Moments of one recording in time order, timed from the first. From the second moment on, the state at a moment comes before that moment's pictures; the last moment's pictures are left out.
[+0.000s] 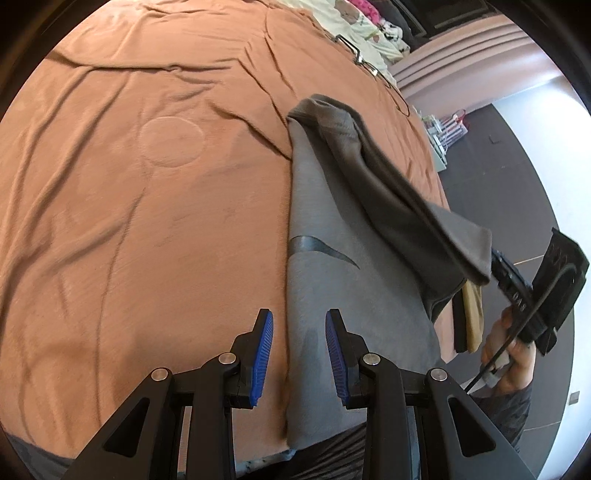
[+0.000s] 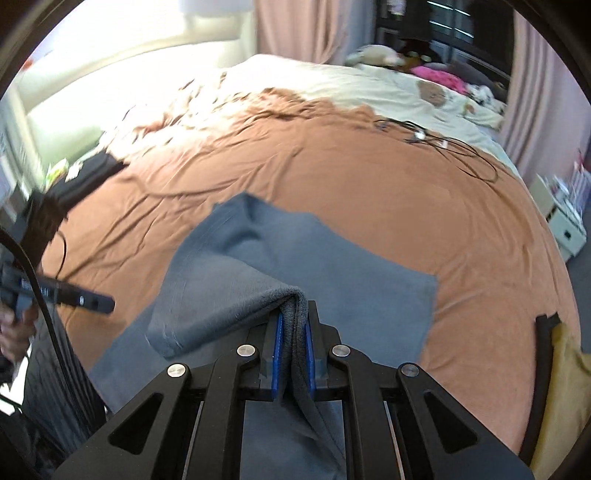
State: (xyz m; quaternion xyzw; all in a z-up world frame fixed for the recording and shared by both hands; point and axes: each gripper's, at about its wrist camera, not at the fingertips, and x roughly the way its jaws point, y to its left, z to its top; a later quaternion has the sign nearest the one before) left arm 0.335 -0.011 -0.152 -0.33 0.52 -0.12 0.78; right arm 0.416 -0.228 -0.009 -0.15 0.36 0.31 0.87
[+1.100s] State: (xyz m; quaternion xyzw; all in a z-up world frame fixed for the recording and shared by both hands) left arm 0.375 -0.039 -0.164 -0.29 0.56 -0.10 0.77; right arm 0.525 -0.313 -0.074 0.06 0.44 0.25 0.86
